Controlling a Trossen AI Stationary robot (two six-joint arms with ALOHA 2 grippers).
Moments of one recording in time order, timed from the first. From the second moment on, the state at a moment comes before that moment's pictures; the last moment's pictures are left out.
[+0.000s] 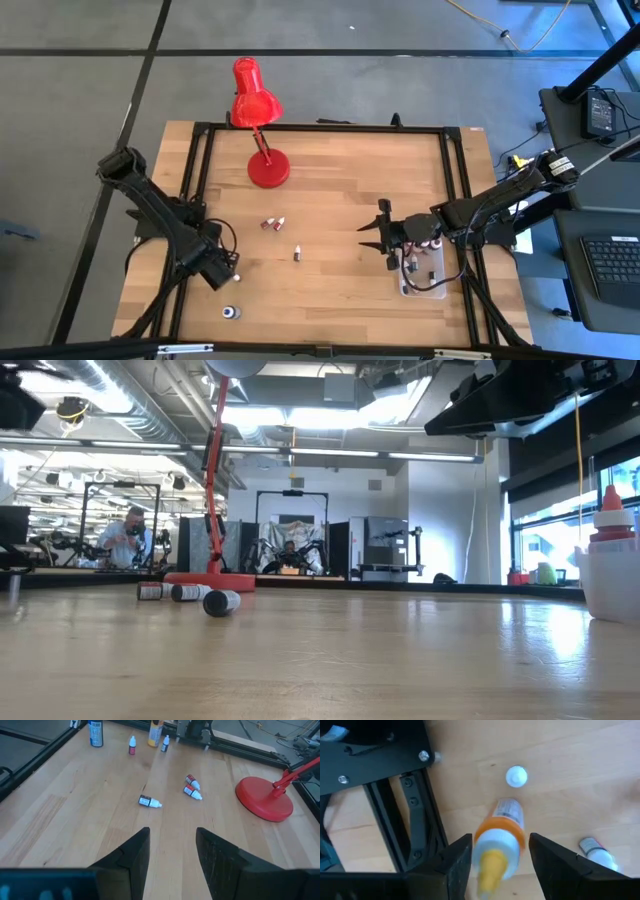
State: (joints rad) left arm -0.77 1.38 0.89 -1.24 0.02 -2.13; right arm 0.39 1.20 0.63 0.10 0.32 -0.06
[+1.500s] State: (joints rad) left arm -0.12 1.53 1.13 -0.51 -0.10 -0.78; right arm 0.39 1.20 0.63 0.07 0.32 -0.04
